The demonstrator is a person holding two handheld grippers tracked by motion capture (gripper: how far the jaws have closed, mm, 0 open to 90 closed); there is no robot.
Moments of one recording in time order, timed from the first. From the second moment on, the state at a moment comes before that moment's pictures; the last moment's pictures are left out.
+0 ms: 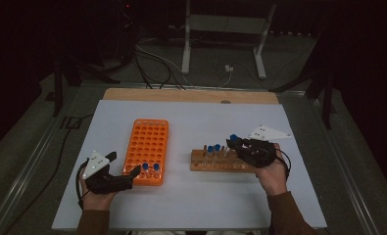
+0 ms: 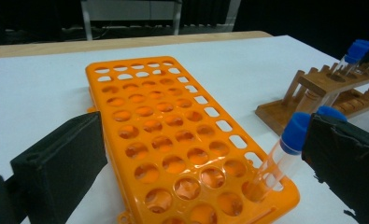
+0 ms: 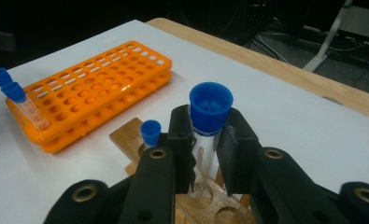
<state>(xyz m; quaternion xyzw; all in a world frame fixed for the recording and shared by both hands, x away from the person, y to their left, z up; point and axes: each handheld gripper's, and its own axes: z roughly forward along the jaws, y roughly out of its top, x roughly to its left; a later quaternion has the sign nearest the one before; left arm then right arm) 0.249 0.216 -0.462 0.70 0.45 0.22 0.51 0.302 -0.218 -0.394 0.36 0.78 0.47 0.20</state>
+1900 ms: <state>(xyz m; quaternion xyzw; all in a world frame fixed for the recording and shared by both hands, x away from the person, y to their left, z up) 0.262 0.198 -0.434 0.71 0.39 0.23 0.54 0.310 -0.120 -0.375 0.28 0.81 0.50 0.14</state>
